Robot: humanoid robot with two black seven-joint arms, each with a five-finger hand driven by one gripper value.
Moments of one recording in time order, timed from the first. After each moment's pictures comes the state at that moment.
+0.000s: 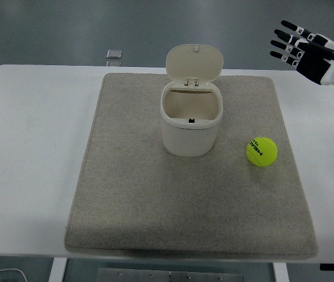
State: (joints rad) left arm 0.05 0.00 -0.13 -0.11 0.09 -0.10 -0.02; right arm 1.06 -0.64 0.32 1.02 0.28 0.16 0.06
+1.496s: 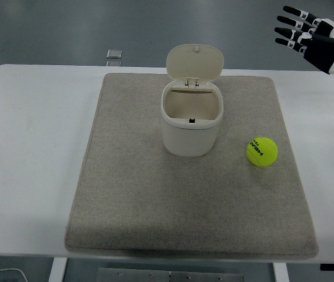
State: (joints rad) left arm 0.05 0.00 -0.13 -0.11 0.09 -0.10 -0.02; right arm 1.08 -0.66 0.34 1.00 0.01 0.23 0.14
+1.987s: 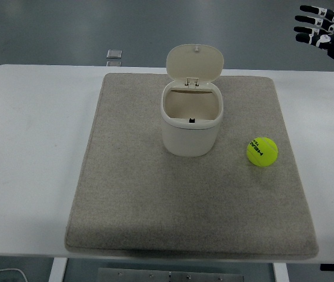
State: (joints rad) left arm 0.05 0.00 -0.13 -0.11 0.09 -0.10 -0.02; right arm 1.09 -0.78 0.34 1.01 -0.18 0.27 0.14
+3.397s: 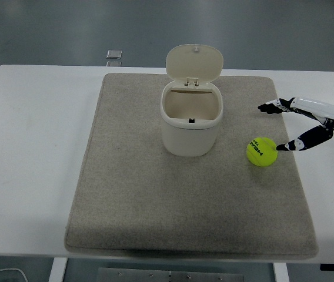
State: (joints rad) left arm 0.05 0.00 -0.13 -0.11 0.09 -0.10 -0.02; right arm 0.88 -0.86 0.32 1.27 -1.14 0.22 0.39
